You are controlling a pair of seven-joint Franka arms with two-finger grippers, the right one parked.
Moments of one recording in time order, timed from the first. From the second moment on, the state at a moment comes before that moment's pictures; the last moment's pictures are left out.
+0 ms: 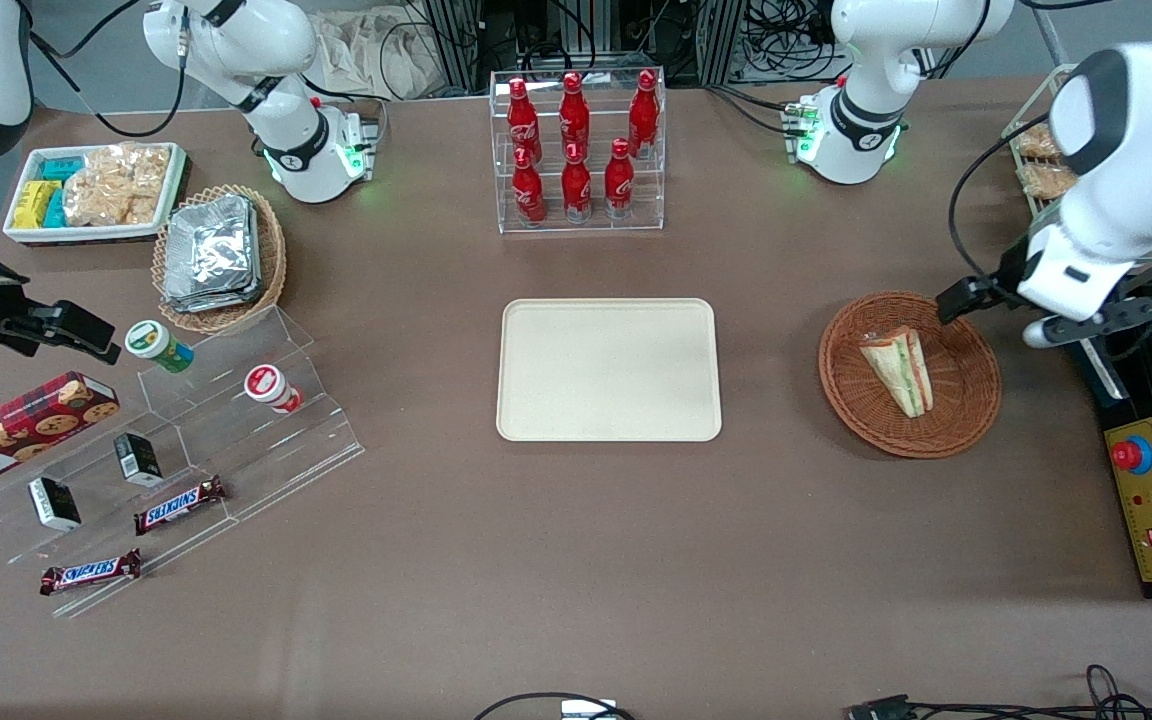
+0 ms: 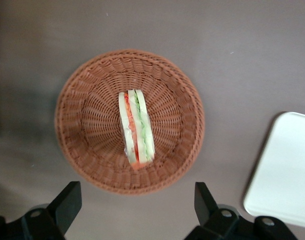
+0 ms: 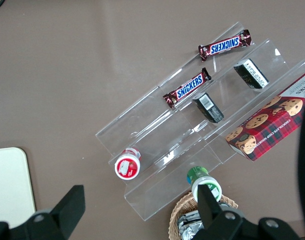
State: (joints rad) arm 0.00 -0.15 -0.02 -2.23 -0.03 2.04 -0.24
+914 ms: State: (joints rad) arm 0.01 0.17 -0.02 -2.49 -0.03 2.61 -0.24
